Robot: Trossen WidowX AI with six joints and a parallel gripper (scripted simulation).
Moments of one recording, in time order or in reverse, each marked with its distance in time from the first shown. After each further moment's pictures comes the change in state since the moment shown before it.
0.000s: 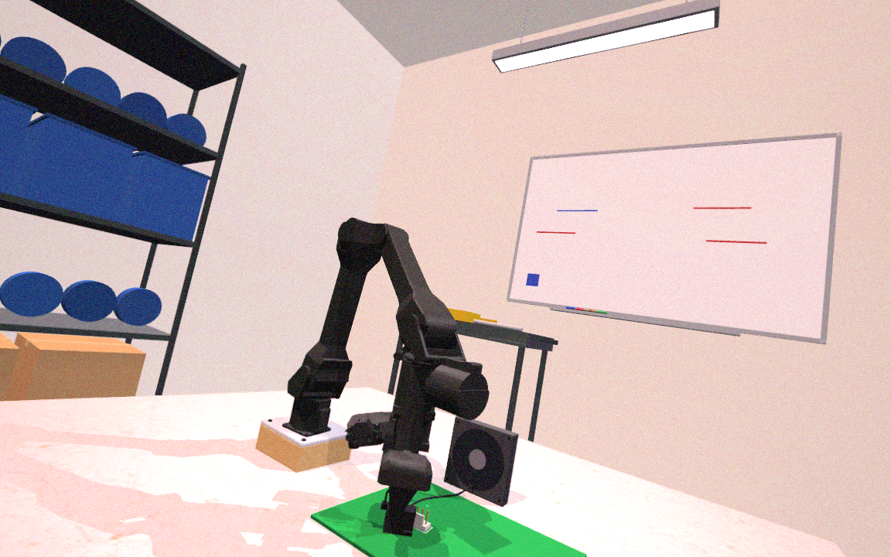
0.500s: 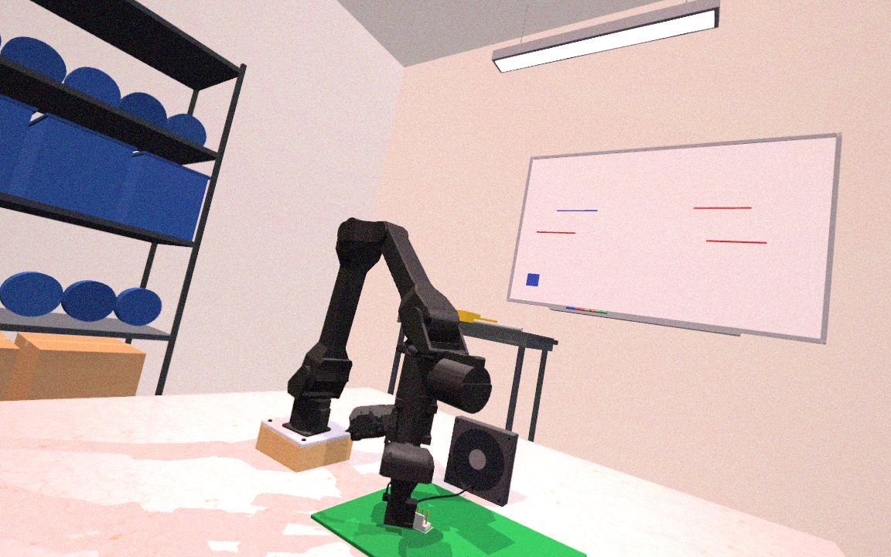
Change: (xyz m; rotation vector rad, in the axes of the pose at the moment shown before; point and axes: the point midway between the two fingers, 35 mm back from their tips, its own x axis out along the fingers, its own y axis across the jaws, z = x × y) arm -0.010 0.000 0.000 -0.002 -0.010 -0.012
